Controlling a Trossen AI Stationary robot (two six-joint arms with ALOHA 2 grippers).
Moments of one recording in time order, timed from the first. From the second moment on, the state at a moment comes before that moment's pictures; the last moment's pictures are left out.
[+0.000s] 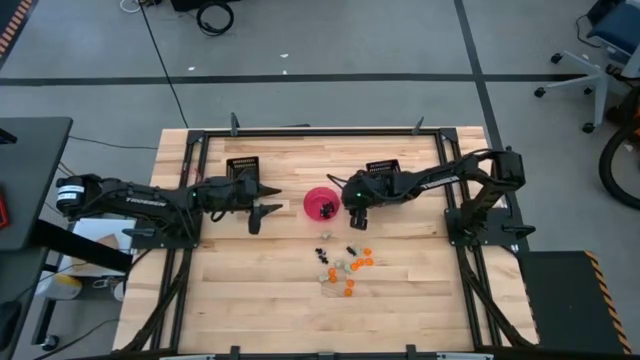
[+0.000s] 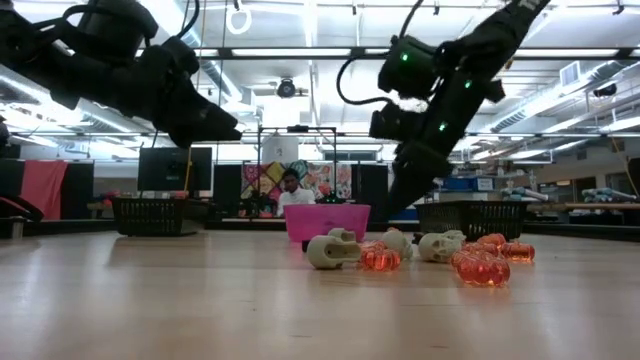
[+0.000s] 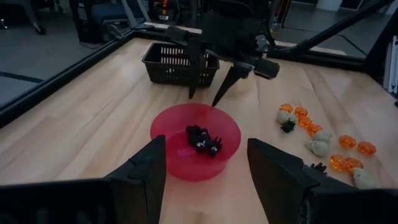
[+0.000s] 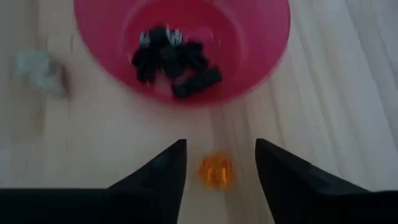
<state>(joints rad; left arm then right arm) 0.15 0.98 0.24 0.50 -0.01 -0.09 -0.15 1.67 0.85 -0.13 0.14 -0.05</state>
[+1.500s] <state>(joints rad) 0.15 0.98 0.24 0.50 -0.01 -0.09 -0.16 1.67 0.82 -0.31 0.05 0.02</state>
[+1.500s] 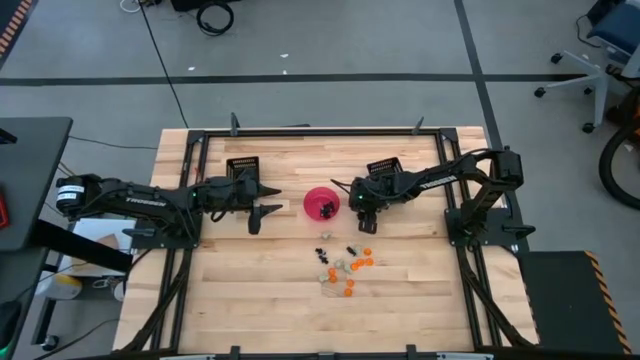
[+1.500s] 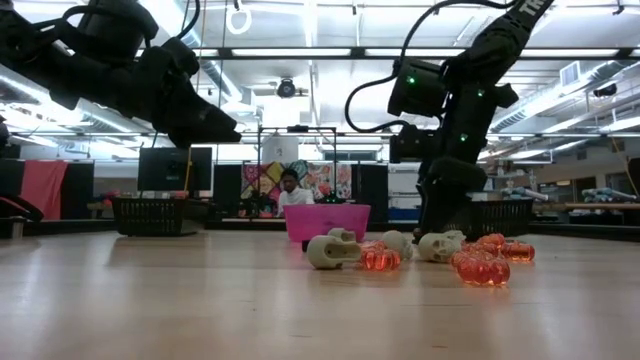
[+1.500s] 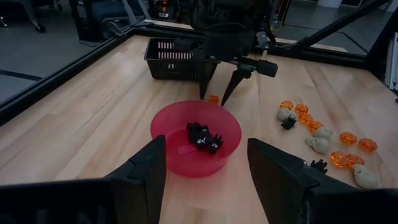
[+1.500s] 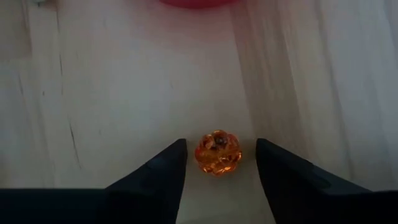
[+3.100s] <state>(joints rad) -0.08 1.63 0.70 0.51 -0.03 0.63 -0.05 1.64 0.86 -0.04 -0.24 0.11</state>
